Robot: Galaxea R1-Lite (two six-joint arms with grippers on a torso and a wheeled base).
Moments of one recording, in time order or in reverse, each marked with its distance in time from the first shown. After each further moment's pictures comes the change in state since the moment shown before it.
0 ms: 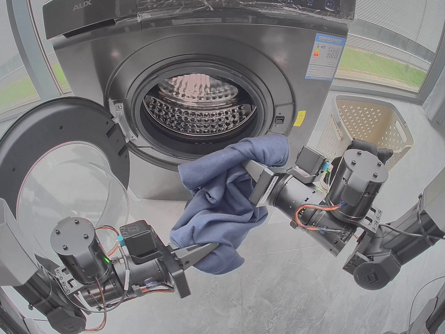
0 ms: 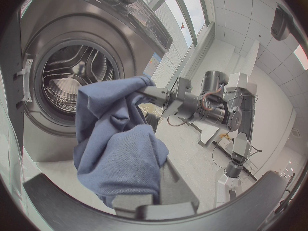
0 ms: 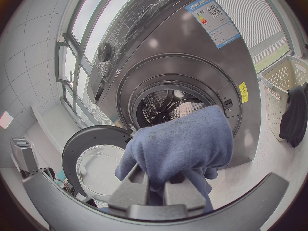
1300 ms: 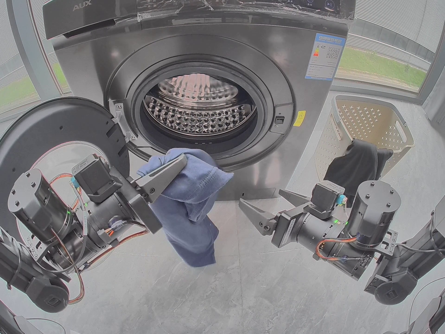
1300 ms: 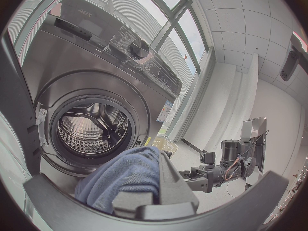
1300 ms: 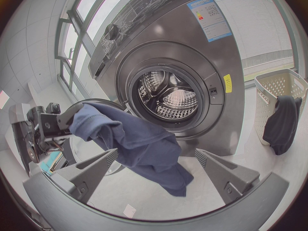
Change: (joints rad) left arm 0.127 -0.153 -0.158 0.002 0.031 -0.051; right arm 0.000 -0.076 0.238 0.008 -0.003 -0.124
